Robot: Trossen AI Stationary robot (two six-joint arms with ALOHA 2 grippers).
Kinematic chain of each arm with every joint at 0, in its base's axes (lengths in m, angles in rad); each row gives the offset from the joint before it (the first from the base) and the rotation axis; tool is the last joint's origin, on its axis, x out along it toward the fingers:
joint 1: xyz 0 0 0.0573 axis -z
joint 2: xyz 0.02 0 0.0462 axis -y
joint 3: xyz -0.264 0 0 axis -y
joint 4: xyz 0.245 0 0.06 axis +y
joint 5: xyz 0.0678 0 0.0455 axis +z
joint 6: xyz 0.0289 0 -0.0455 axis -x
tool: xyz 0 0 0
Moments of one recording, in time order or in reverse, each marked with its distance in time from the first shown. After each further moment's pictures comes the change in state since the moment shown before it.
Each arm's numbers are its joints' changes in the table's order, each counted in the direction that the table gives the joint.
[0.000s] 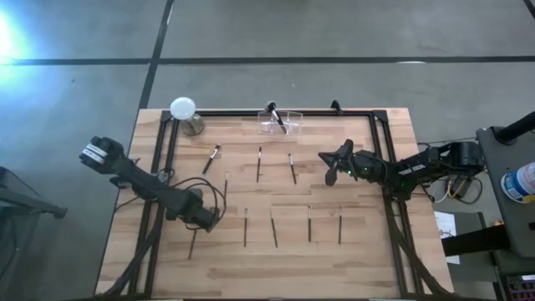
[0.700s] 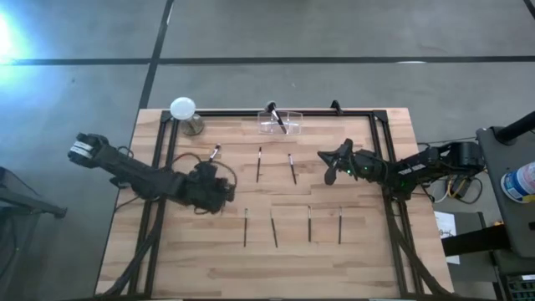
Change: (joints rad) left arm -0.171 0.235 0.097 -0.203 0.709 -0.580; right arm 0.000 0.001 0.013 -0.005 -0.001 -0.023
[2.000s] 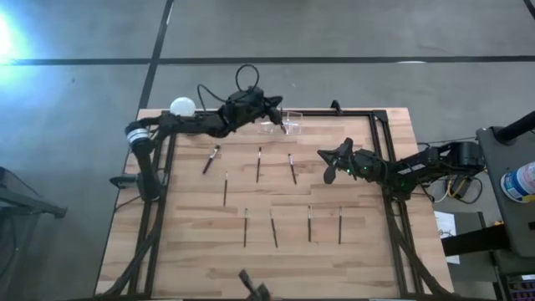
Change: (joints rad) left arm -0.841 -0.596 0.397 -1.196 -0.627 -1.043; right arm 0.000 0.000 0.007 0.007 -0.026 0.021
